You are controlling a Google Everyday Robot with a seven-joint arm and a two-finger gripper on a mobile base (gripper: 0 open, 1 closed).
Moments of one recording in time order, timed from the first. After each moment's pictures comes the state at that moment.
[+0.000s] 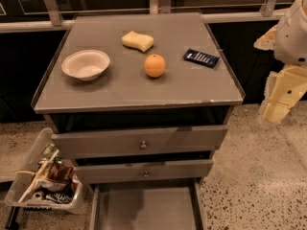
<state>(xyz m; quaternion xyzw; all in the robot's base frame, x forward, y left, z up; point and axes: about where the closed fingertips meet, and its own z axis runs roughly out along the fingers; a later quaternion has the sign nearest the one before) 0.438 -0.217 0.976 -0.60 0.78 -0.03 0.16</state>
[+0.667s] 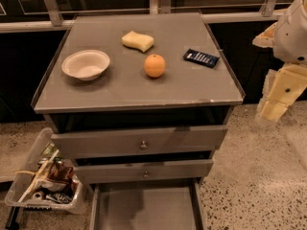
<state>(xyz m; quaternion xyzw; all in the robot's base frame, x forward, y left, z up) 0.441 -0.212 0.980 -0.60 0.78 -0.03 0.17</state>
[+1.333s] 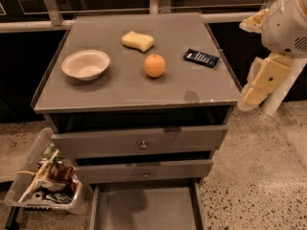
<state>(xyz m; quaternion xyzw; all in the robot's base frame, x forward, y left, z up) 0.471 -0.191 0.992 -0.62 0.74 -0.03 0.26</state>
